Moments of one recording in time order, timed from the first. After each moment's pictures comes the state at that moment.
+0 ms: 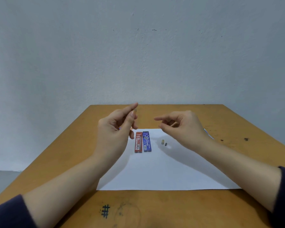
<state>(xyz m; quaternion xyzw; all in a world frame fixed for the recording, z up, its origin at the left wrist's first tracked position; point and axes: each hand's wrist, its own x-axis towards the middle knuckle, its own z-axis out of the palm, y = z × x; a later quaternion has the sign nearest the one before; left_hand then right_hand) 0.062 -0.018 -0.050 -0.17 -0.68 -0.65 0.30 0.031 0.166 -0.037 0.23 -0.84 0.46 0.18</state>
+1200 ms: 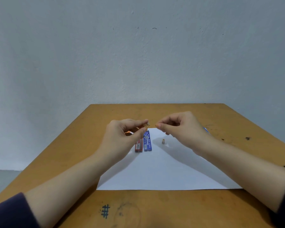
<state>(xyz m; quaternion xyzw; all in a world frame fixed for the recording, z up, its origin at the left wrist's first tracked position) 0.058 -0.022 -0.056 -0.16 -0.79 -0.57 0.19 0.036 0.162 -0.034 0.15 -0.83 0.53 0.08</state>
